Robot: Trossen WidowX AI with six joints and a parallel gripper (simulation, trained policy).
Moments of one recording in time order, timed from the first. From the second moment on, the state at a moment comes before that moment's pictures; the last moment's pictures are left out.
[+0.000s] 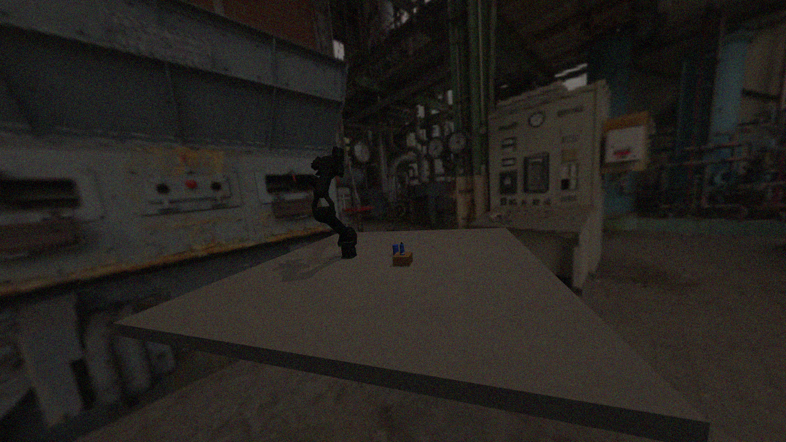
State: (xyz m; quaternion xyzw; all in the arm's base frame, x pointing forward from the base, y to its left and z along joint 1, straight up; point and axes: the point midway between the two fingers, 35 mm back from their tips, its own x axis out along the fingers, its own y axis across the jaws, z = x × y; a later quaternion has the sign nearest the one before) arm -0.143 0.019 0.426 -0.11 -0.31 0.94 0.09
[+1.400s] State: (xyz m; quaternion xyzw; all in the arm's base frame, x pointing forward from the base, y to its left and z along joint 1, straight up) arm -0.115 0.123 0.362 -0.24 -0.19 0.93 0.18
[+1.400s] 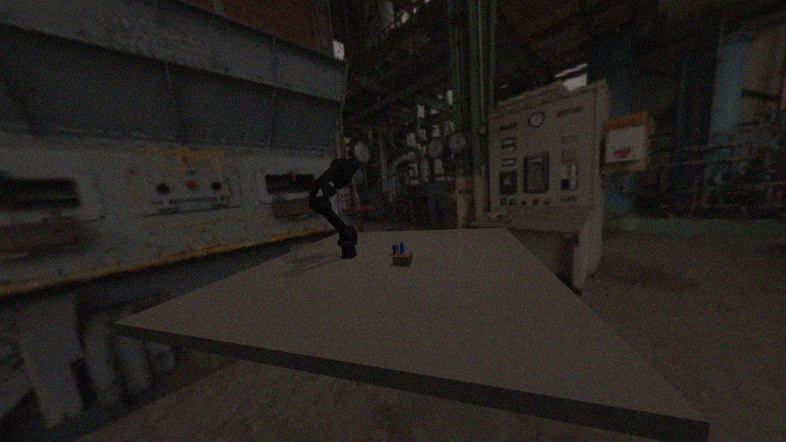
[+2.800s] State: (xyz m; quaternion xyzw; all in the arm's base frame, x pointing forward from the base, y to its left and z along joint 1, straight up) arm -0.036 0.196 0.303 -0.36 -0.08 0.89 0.26
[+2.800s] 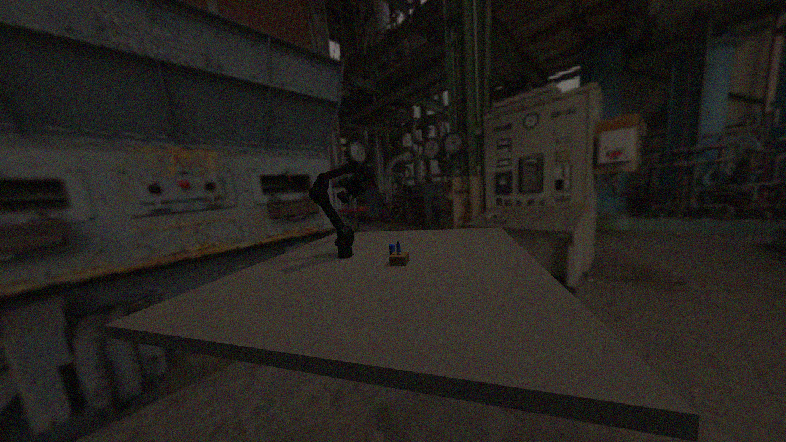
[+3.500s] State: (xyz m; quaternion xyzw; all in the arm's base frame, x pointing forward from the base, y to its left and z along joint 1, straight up) arm 0.019 0.213 0.276 -0.41 -0.02 0.86 0.28
